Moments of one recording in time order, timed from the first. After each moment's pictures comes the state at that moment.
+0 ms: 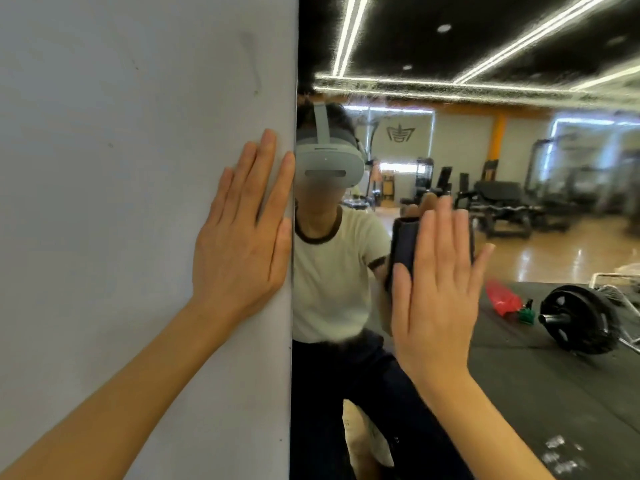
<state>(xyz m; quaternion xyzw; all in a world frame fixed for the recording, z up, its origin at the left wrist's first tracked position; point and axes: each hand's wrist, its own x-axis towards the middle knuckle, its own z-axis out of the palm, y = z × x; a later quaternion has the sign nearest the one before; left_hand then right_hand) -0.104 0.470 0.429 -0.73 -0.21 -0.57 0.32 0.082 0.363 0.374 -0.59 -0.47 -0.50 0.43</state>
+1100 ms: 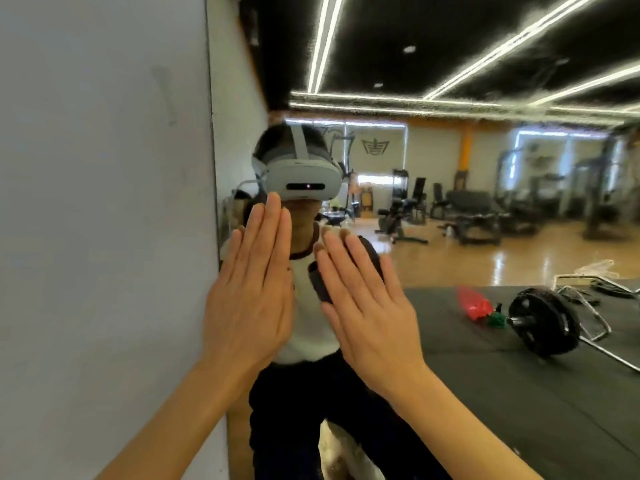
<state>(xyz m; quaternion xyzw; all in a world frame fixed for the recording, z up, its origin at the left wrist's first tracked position) -0.031 0.435 0.399 -0.74 -0.19 -0.58 0.28 0.123 0.351 0.379 -0.51 -0.57 -0.59 0.26</state>
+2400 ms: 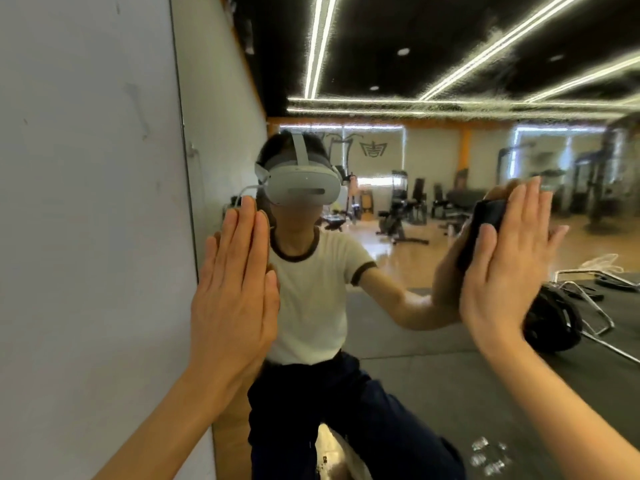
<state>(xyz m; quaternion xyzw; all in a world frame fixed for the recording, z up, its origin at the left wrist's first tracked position) -0.024 0.417 0.402 -0.75 -0.21 -0.59 0.22 0.229 0.293 0.422 -0.61 -0.33 -0.47 0.54</state>
